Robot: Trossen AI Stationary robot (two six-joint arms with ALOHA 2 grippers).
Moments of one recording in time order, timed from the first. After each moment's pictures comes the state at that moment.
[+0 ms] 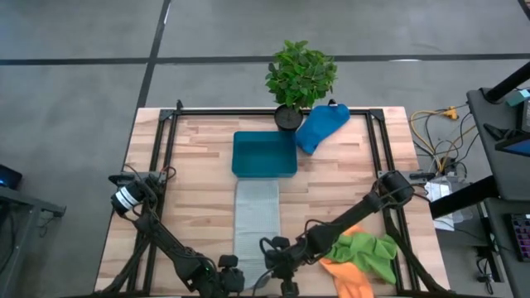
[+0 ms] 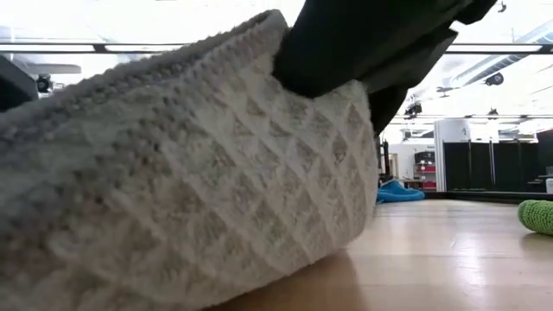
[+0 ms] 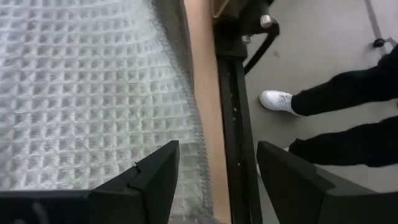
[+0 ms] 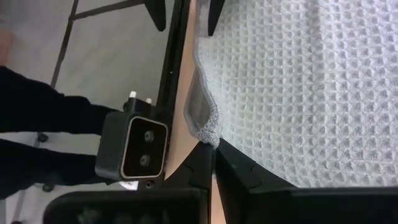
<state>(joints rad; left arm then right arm) -0.86 1.99 1.26 -0.14 -0.25 -0.82 0.56 2.10 1.46 -0.17 -0.09 0.58</state>
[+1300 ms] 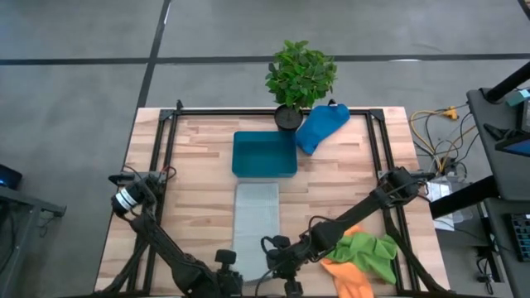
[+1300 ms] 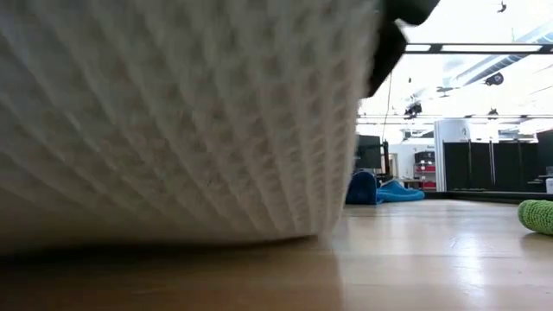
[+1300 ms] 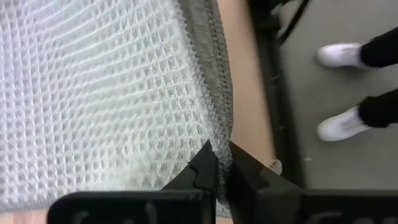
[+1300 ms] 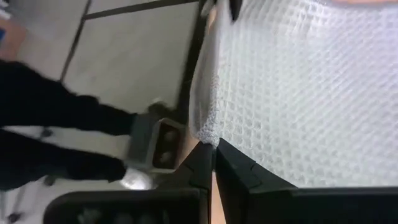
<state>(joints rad) -0.88 1.99 1.47 -0.60 -0.28 -0.70 0.58 2.04 1.46 -0.20 -0.12 0.52</state>
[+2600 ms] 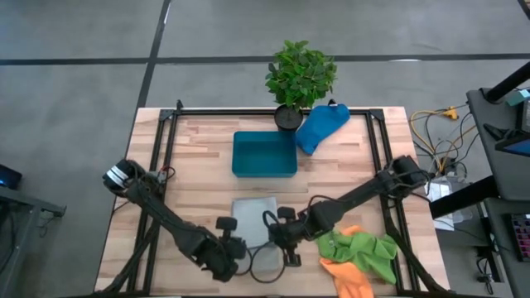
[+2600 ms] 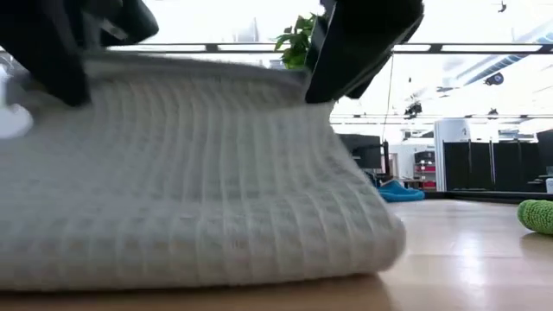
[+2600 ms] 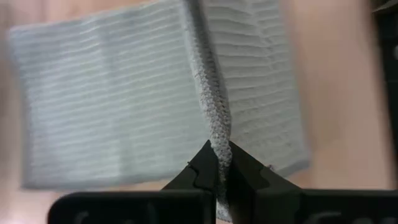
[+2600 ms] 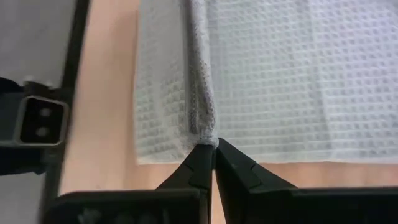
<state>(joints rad) -0.70 1.77 1.34 -0.79 -0.31 -0.56 0.44 1.94 1.43 -0.51 0.01 0.39</state>
